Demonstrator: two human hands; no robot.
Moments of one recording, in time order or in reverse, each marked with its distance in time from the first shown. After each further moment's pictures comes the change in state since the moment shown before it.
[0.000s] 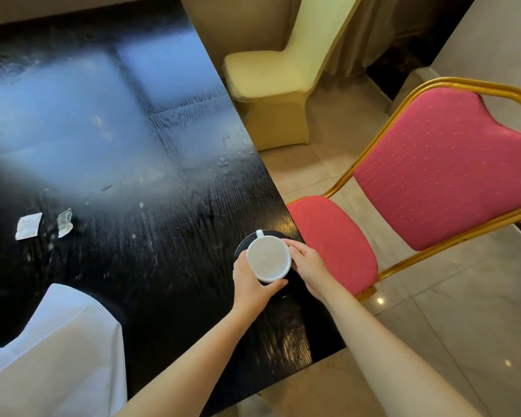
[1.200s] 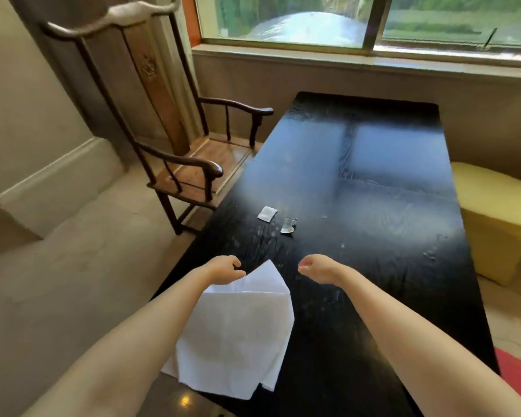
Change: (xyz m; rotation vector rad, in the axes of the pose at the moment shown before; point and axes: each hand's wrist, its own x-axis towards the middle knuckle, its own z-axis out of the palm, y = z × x) left_hand -0.077 -0.099 -0.401 0.497 0.022 -0.554; right_hand -0.026 -0.121 0.334 -1.318 -0.771 -0.405
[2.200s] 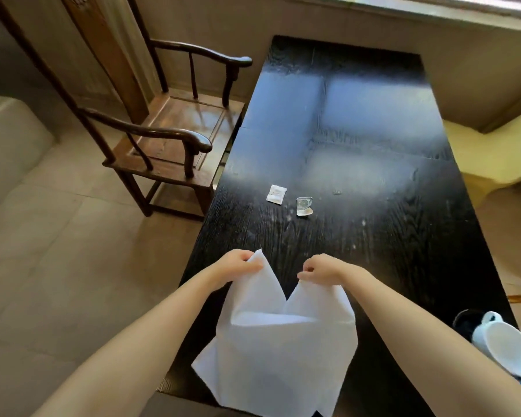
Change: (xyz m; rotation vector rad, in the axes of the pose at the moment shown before) left_hand 0.072 -0.086 -0.024 -0.593 -0.277 0.225; right_hand 0.067 -0.062 0.055 -0.172 -0.127 0.138
